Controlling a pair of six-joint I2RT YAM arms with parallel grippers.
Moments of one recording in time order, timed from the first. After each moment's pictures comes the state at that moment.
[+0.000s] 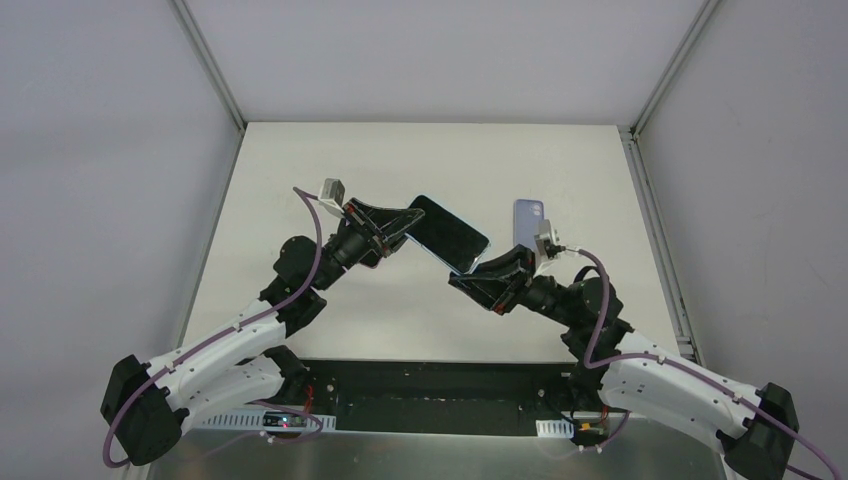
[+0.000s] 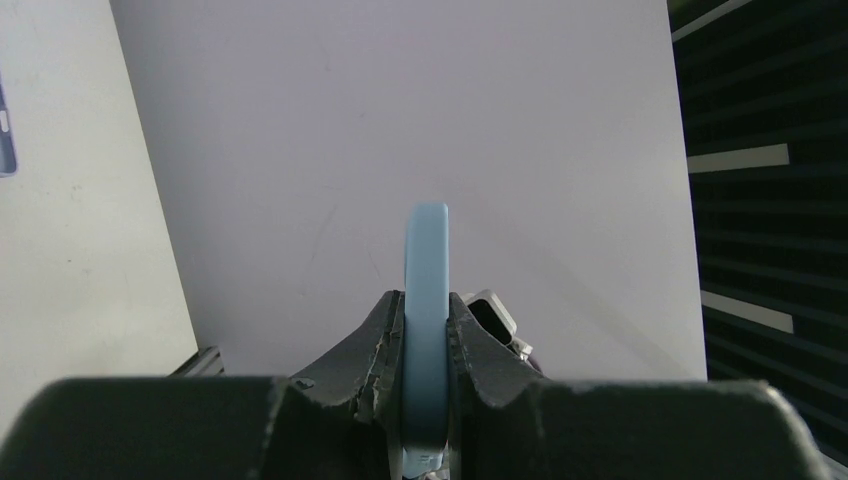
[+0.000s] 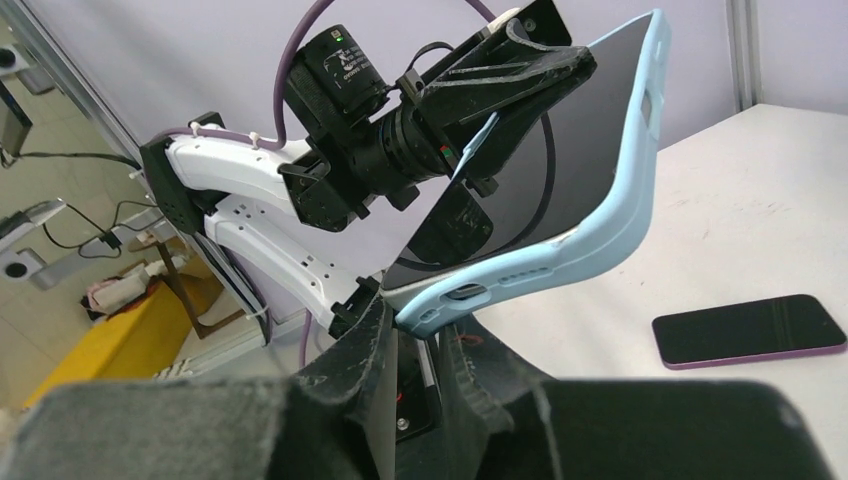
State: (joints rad) left arm -0.75 0.87 0.55 0.58 0.08 -1.54; right arm 0.95 0.67 0.40 0.62 -0.31 0.56
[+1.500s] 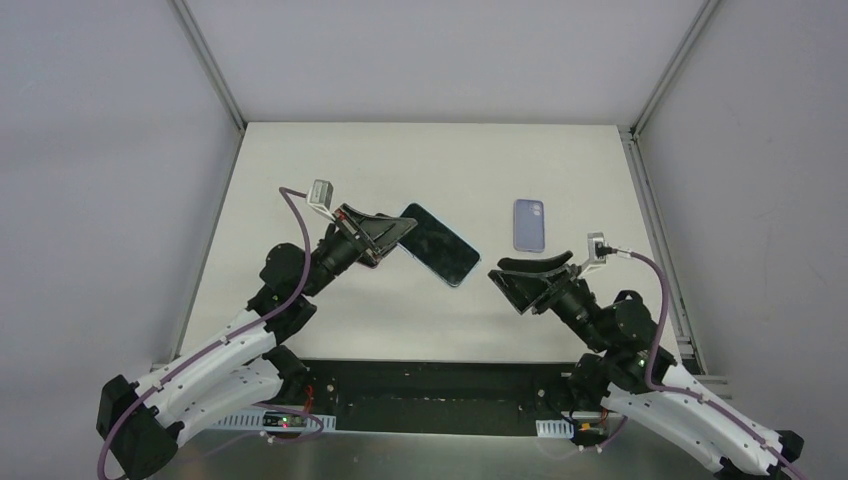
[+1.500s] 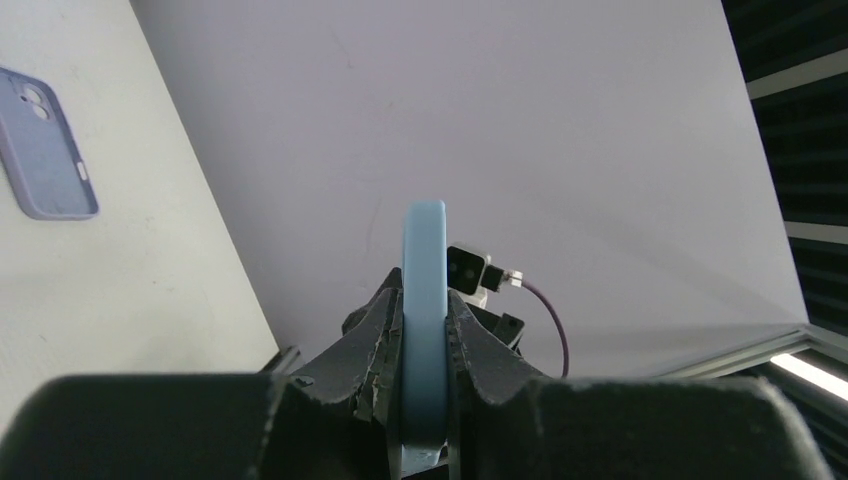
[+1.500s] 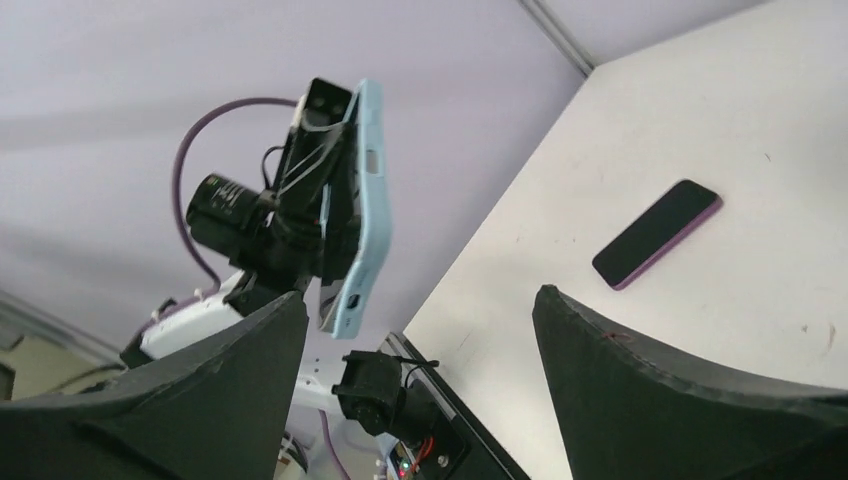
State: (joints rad) left arm -0.72 0.77 0.54 0.53 0.12 -1.35; right arm 0.95 0.27 0.42 0.10 0.06 0.77
